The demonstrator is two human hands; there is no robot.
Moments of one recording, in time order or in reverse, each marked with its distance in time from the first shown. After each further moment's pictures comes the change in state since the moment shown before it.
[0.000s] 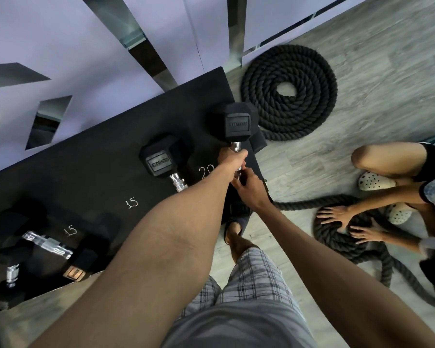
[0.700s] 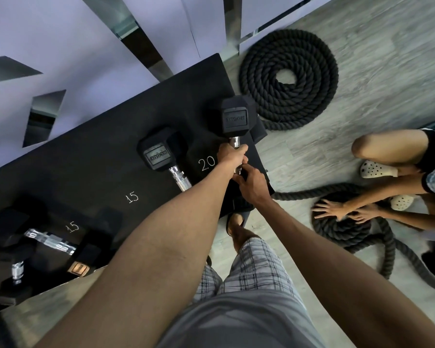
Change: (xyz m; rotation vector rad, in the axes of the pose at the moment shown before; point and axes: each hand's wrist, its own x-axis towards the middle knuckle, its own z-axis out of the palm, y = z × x) left_hand 0.003 -0.018 0.004 0.009 0.024 0.029; right_hand 0.003 0.015 0.011 -0.070 0.052 0.000
